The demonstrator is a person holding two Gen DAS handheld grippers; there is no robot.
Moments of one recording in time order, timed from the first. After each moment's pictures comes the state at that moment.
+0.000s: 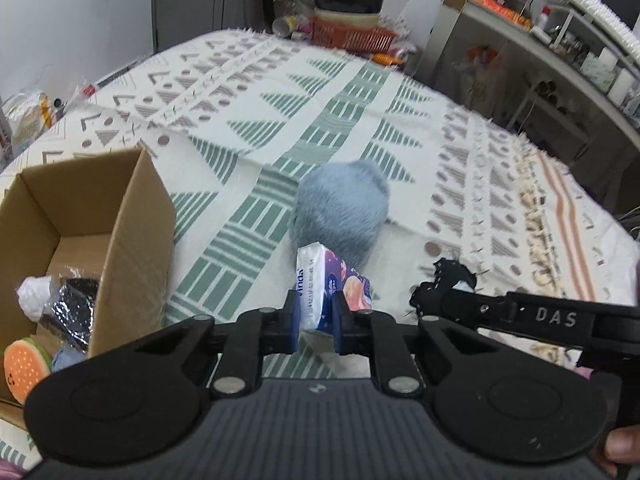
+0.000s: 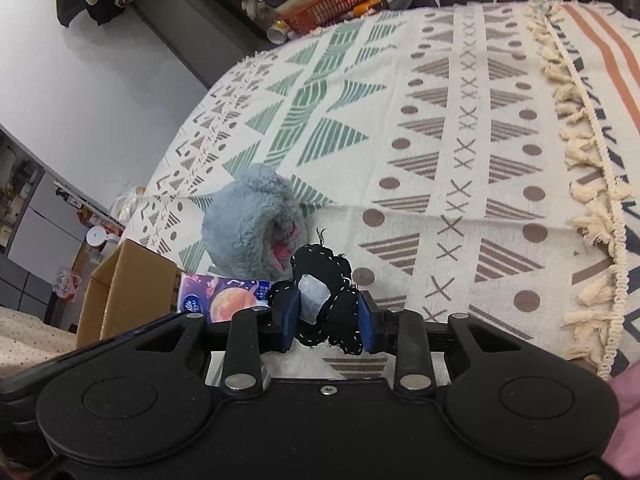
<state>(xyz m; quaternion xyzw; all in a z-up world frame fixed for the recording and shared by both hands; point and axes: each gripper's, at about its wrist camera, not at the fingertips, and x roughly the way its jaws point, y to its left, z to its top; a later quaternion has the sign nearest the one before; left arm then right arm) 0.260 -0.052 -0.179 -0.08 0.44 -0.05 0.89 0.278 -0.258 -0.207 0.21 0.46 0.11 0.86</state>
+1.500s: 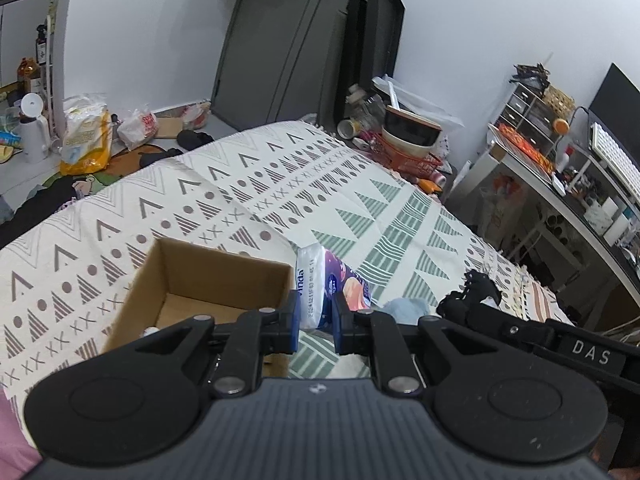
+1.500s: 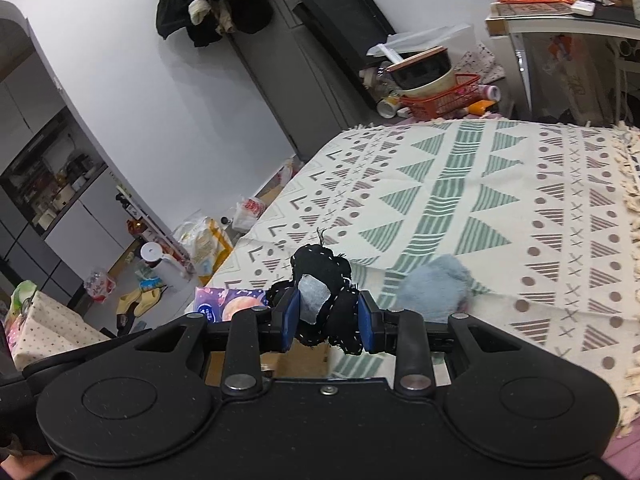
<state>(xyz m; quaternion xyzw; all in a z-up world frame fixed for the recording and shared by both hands) 0.217 0.077 -0.086 -0.18 0.34 0.01 0.92 0.251 -0.148 -0.090 0.17 0.36 0.18 0.90</state>
